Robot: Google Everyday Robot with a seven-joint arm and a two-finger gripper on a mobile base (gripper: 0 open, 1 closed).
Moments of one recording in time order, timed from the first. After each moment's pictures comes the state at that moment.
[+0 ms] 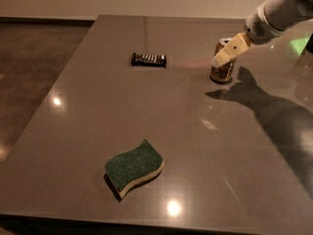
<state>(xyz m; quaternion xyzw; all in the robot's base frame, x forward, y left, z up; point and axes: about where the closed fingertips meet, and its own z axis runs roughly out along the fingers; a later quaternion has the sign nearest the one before) 0.676 -0.236 0.921 -0.36 0.88 0.05 0.30</state>
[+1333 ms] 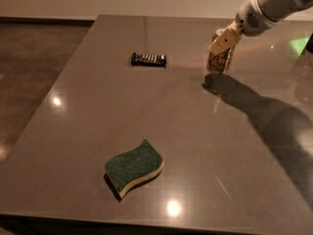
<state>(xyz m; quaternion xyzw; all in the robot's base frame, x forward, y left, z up) 0.673 -0.199 0.947 -0.40 0.85 0.07 0.32</state>
